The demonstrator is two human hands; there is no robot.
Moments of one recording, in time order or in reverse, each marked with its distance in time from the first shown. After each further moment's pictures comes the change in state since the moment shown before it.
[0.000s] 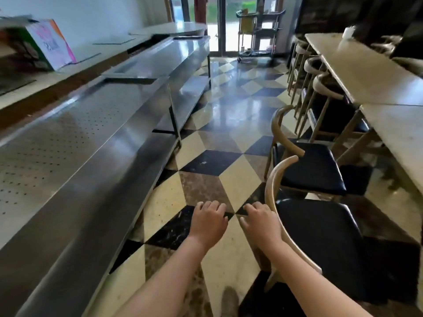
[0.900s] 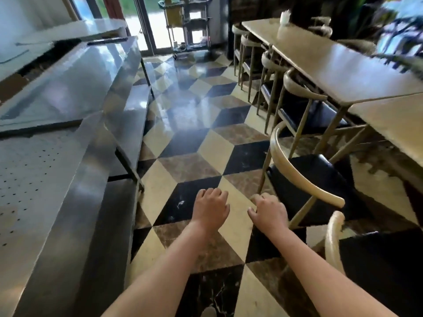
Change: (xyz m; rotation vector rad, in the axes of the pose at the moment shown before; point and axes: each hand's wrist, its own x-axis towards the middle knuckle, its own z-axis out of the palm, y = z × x) left_hand 0.479 -0.210 0.041 -0.041 -0.045 0.348; right_hand 0.463 -0.001 0.058 -0.078 0.059 0.422
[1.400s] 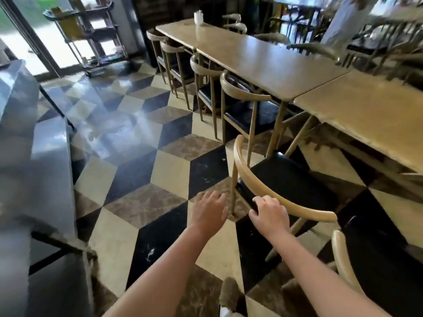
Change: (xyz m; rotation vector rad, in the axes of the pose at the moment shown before) left_hand 0.232 -0.025 0.053 -0.069 -0.084 0.438; right_hand 0.162 0.050 0.012 0.030 0.063 0.385
